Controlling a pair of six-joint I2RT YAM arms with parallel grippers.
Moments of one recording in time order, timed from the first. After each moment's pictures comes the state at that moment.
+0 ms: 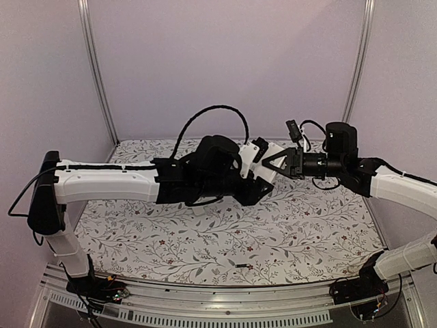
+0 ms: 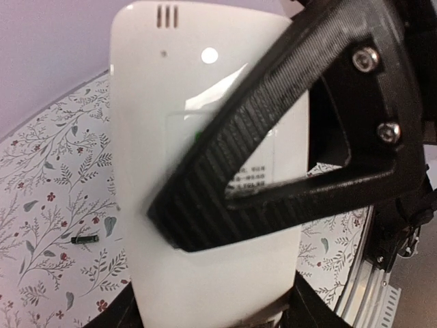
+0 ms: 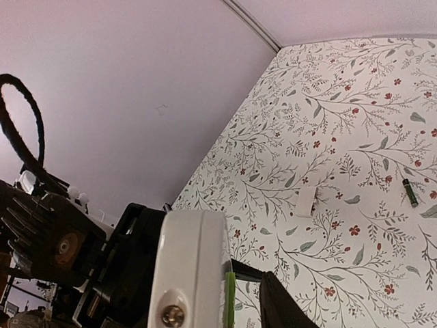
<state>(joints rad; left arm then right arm) -1.15 1.77 1.41 -0.10 -0.13 -0.22 0.60 1.24 0.89 0.06 -0.64 0.63</state>
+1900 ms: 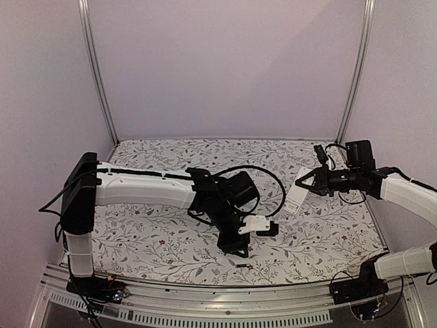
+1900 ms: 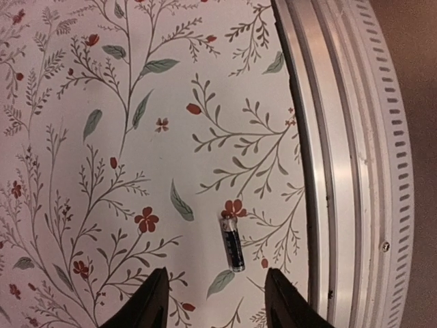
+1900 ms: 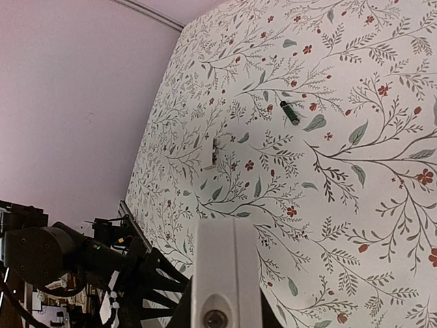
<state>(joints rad) -1.16 2.01 1.56 -0.74 0.32 0.45 0.25 1.18 0.74 -0.23 -0.78 0.48</state>
